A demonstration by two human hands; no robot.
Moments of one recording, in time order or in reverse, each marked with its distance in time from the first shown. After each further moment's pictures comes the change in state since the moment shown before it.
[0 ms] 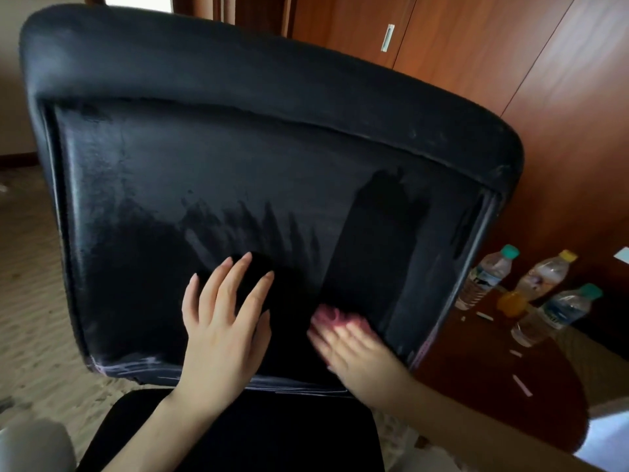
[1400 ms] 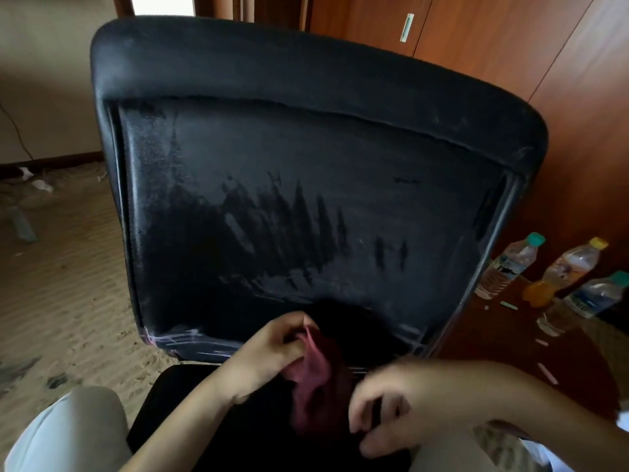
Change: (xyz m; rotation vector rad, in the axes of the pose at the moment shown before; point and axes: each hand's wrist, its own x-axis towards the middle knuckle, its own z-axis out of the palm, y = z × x) left_hand -0.019 0.006 -0.020 -1.327 -0.858 -0.596; right_hand 0.005 0.059 -0.162 1.491 -0.843 -0.079
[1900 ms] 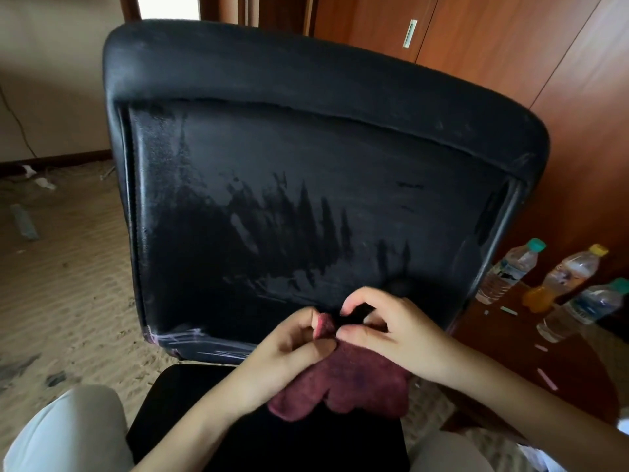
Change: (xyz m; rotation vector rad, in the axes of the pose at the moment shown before) left_hand -0.012 0.016 0.013 -0.090 -0.026 0.231; right_hand 0.032 0.009 -0.004 0.201 0.736 -0.110
